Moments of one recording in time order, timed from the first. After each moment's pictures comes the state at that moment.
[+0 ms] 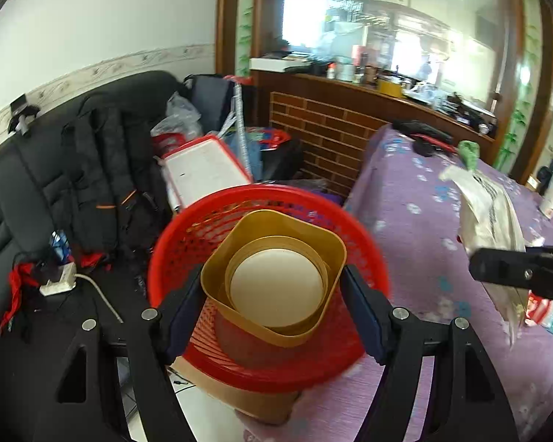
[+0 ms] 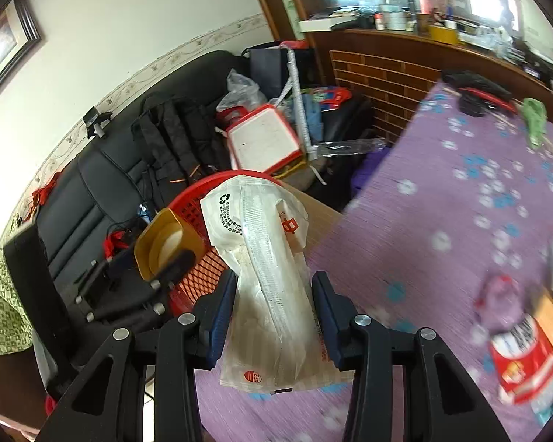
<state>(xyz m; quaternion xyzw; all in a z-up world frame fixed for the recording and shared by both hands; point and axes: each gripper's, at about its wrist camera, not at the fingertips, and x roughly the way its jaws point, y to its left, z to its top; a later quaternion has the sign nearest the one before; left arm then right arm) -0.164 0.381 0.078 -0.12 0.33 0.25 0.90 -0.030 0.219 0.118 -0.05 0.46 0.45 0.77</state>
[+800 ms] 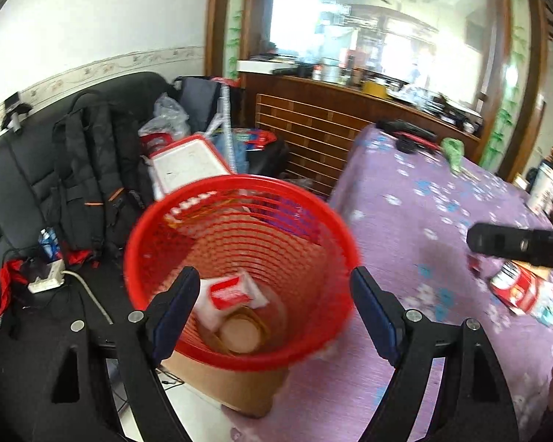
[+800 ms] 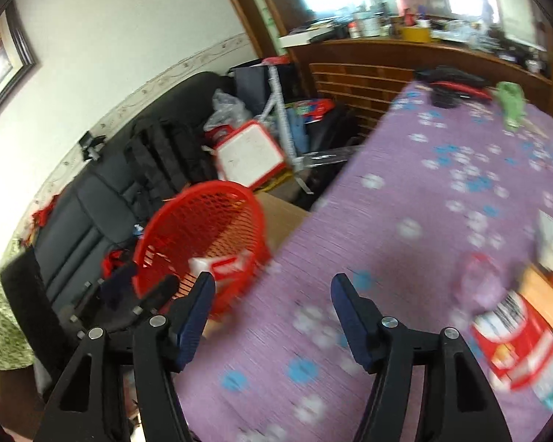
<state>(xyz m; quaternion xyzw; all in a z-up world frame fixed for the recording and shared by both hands) -0.173 0.341 0.074 -0.12 0.32 0.21 0.92 -0.029 0.148 0.107 -0.01 0.43 0.42 0.79</state>
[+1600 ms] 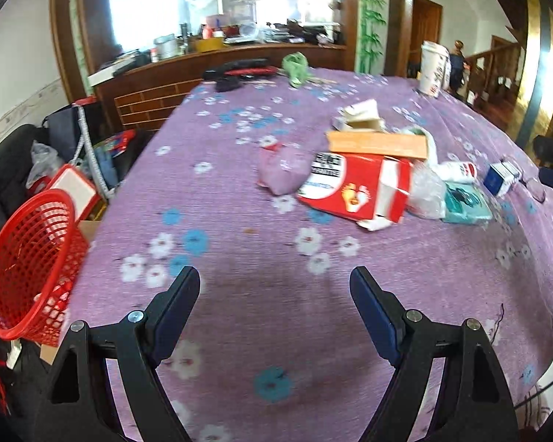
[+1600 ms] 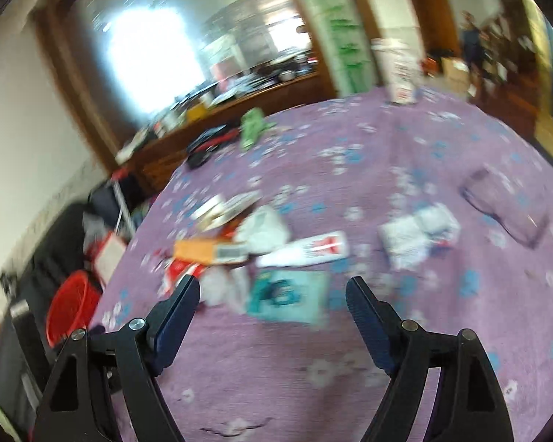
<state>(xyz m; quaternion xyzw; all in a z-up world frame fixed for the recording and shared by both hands) -0.097 0.122 0.039 0.01 0.40 0.02 0.92 -0.040 -0.199 0.097 0.16 0.36 0.15 0.91</state>
